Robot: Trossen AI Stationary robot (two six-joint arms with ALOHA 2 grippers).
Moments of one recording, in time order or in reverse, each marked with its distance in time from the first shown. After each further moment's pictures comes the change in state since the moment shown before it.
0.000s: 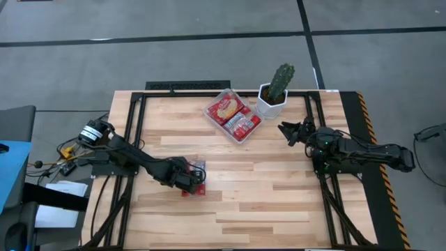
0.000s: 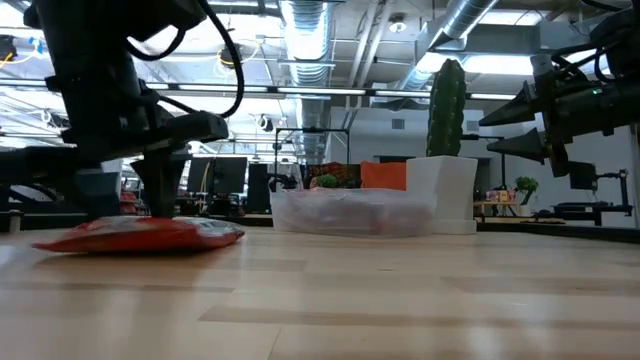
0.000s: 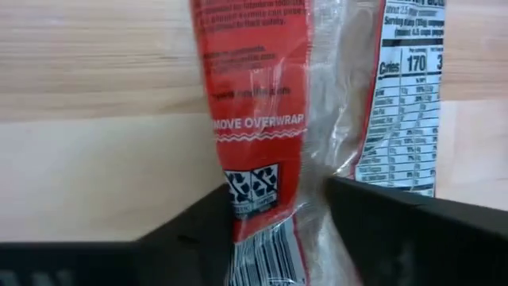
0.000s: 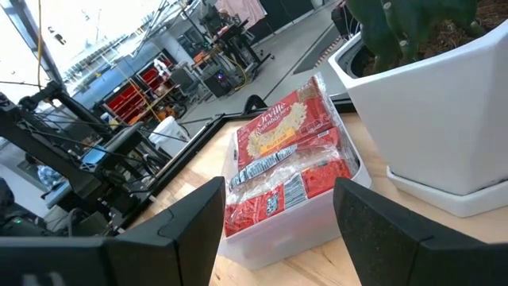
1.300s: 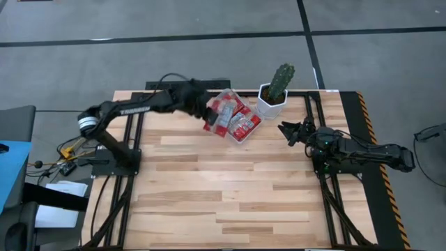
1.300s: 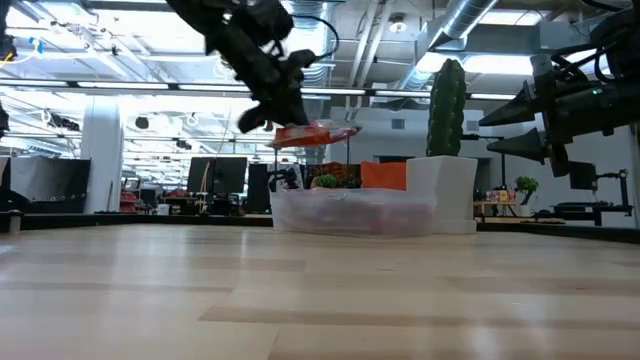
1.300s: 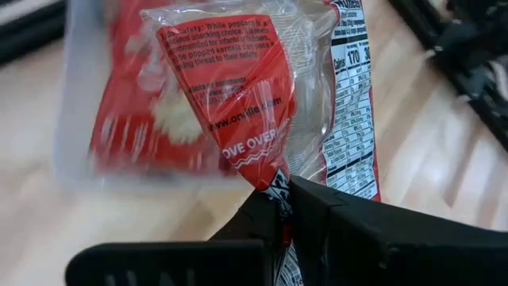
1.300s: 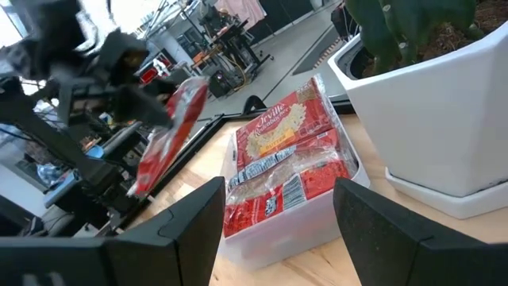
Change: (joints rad) left arm 0.820 -0.126 0.386 0.085 0.374 1.418; right arm 0.000 0.000 0.000 0.000 0.003 -0.007
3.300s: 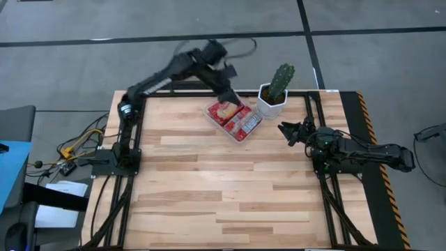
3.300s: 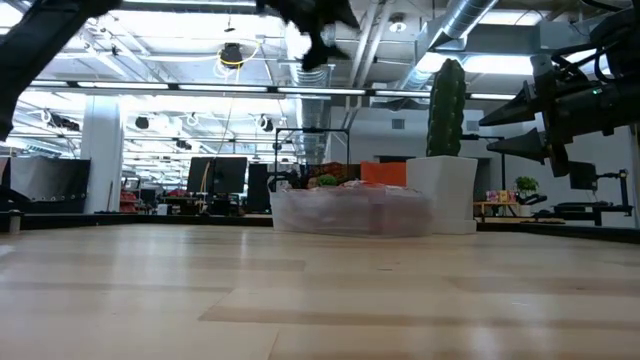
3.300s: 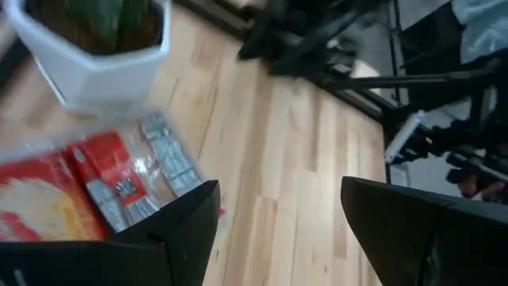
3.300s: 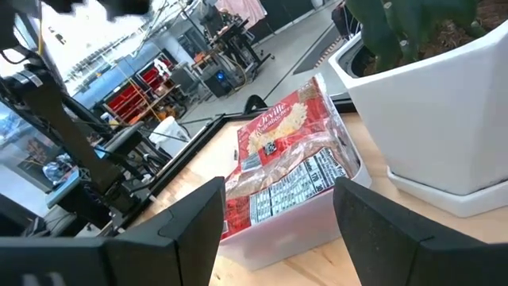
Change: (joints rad) left arm 0.069 0.484 1.041 -0.592 0.505 0.340; right arm 0.001 0.000 0.000 0.000 -0.002 0.006
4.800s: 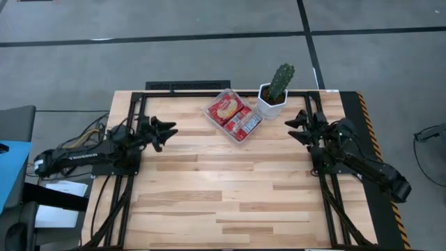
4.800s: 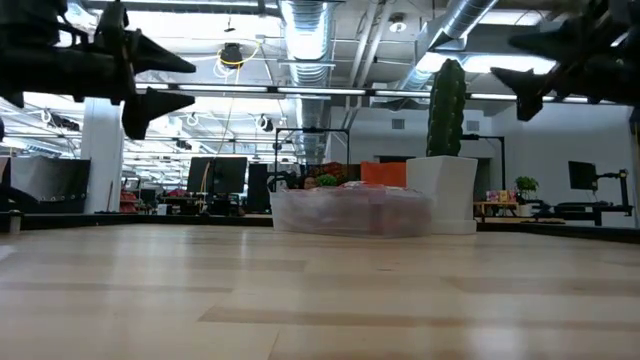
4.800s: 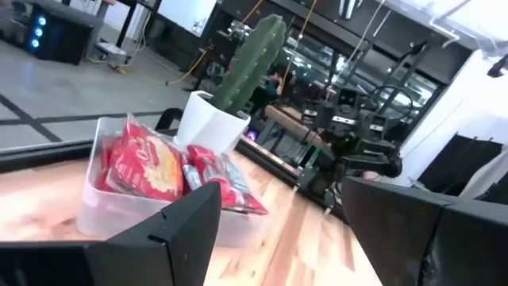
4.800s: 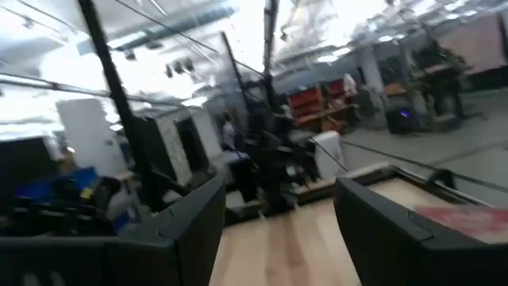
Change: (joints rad) left arm -0.194 -1.716 -2.208 1.440 -0.677 -0.346; right arm -0.564 0.007 0.000 0.527 -1.126 -0.135
